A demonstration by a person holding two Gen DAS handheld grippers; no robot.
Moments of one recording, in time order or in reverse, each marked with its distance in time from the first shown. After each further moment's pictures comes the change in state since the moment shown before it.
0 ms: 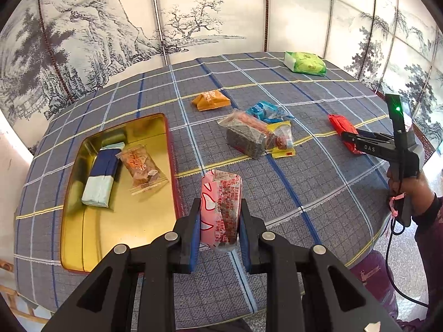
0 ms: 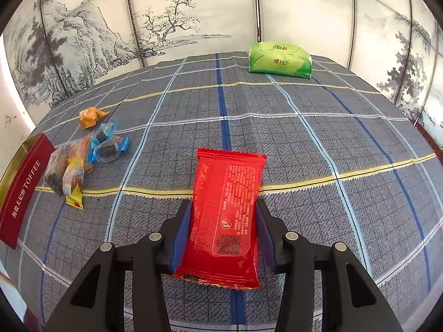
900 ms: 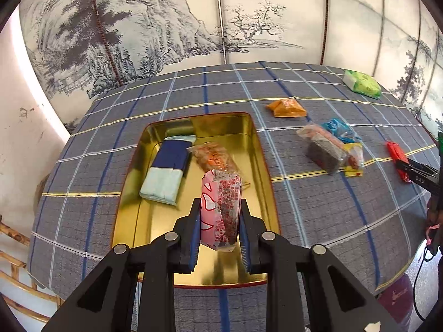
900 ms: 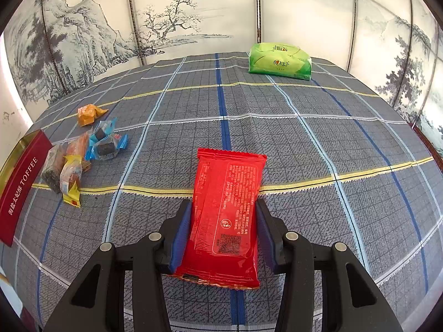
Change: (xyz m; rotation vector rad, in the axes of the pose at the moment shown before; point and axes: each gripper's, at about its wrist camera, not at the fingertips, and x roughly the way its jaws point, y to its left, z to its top) left arm 0.006 0.082 -0.004 -0.147 -0.010 0.177; right arm 0.001 0.001 0.001 -0.012 0.001 -0.017
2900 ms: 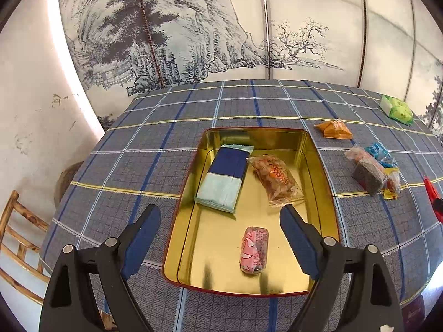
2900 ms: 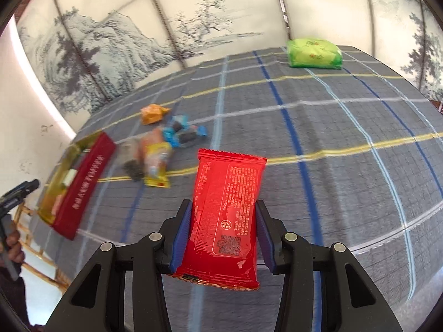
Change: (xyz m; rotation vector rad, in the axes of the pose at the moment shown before) left arm -0.007 0.052 -0.006 -0.120 -0.072 0.141; right arm -0.066 0.050 -0.015 0.048 0.011 0.285
